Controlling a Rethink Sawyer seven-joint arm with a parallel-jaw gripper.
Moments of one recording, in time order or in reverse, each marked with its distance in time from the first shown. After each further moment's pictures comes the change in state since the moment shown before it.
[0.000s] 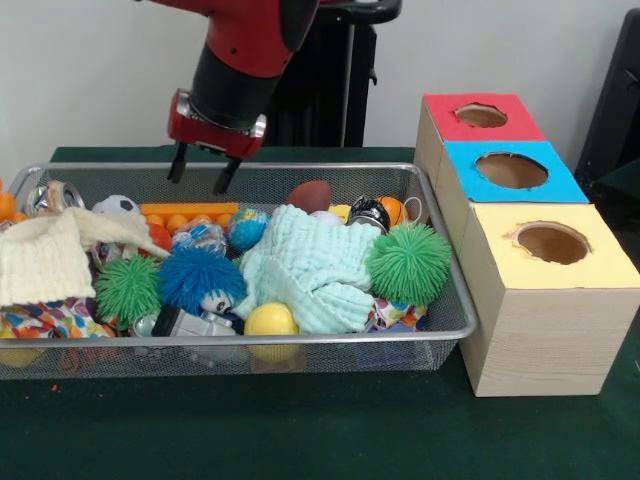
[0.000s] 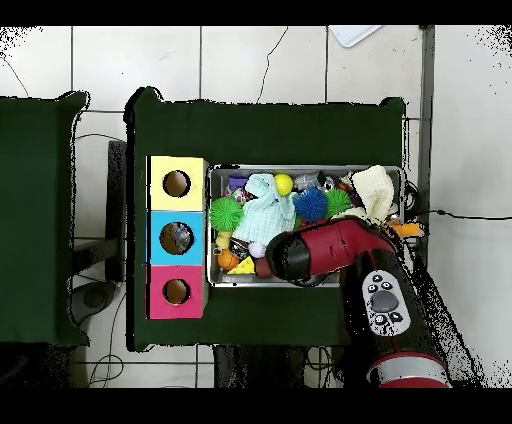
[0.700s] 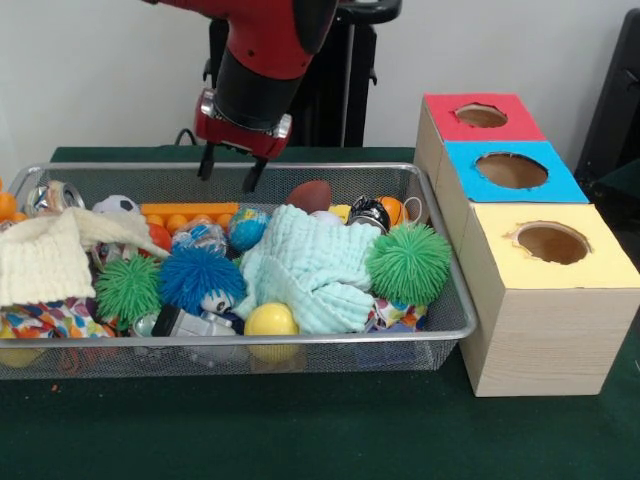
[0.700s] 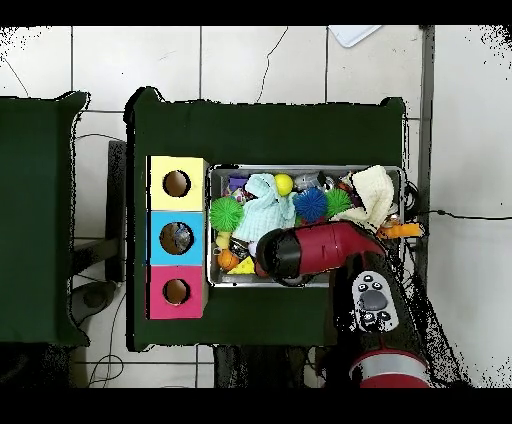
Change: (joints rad) arm 0.069 0.021 -0.066 0.004 0.171 -0.005 0.000
